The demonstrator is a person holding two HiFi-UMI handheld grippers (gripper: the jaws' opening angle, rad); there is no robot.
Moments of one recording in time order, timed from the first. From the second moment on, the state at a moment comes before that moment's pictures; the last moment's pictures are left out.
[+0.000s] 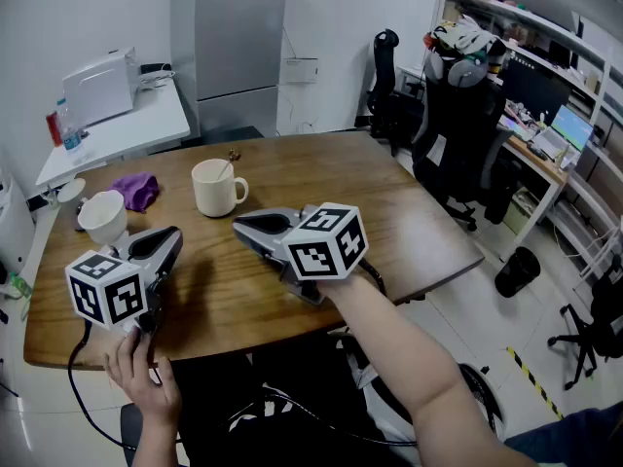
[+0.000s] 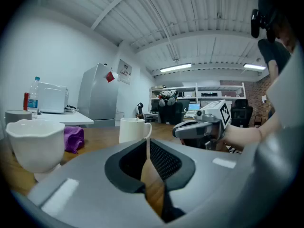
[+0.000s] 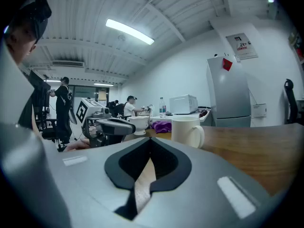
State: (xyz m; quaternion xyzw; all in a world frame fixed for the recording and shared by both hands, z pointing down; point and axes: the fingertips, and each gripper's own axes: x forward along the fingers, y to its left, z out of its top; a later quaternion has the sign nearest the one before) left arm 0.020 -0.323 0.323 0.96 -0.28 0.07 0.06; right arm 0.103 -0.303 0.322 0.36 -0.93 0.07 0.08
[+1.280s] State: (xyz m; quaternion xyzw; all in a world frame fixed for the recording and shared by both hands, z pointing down) left arm 0.039 -0.323 0.326 0.96 -0.27 0.07 0.05; right arm 0.168 -0.405 0.276 0.45 -0.80 -0.18 0.35
